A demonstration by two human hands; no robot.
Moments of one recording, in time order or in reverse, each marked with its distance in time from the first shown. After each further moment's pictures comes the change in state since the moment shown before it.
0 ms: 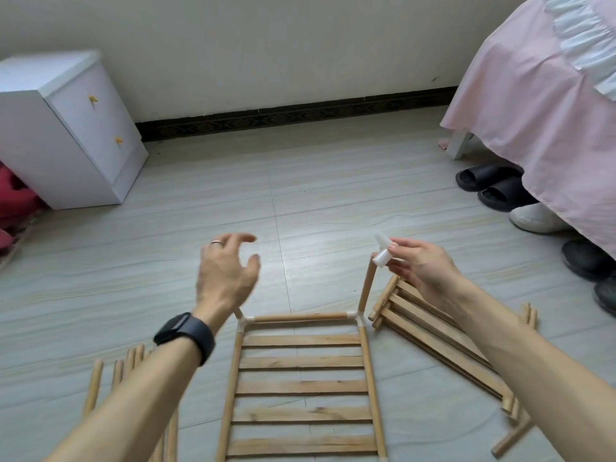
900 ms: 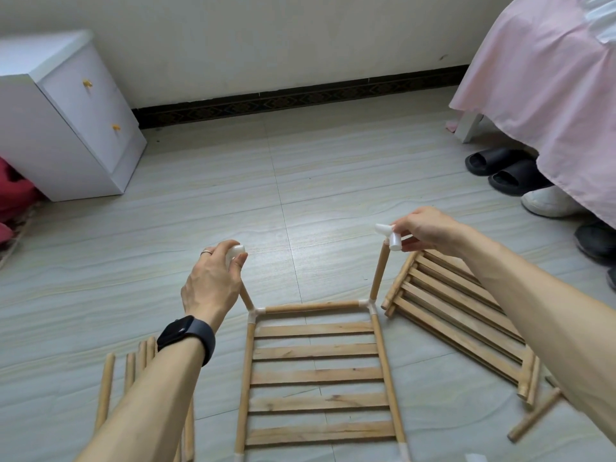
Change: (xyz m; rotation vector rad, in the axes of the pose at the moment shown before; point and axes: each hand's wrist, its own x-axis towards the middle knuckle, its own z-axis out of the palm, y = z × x) left_hand 0.004 -0.058 0.001 0.140 0.003 -0.141; right_hand 0.062 -0.024 0.013 -0.597 -0.063 0.093
